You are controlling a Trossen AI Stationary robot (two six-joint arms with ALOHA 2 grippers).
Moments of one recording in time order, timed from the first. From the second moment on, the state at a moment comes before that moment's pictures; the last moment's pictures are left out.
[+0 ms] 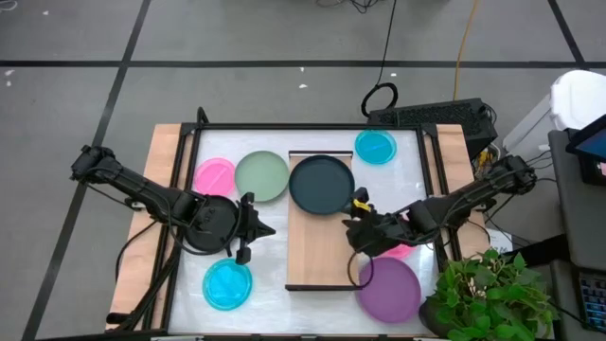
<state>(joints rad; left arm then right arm) -0.40 1.19 0.87 -0.23 -0.29 -0.28 0.44 1.37 1.14 -0.68 0.65 -0.39</state>
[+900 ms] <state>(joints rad) -0.40 1.19 0.87 -0.40 -0.24 -0.37 0.56 1.19 1.14 -0.75 0.65 -0.01</state>
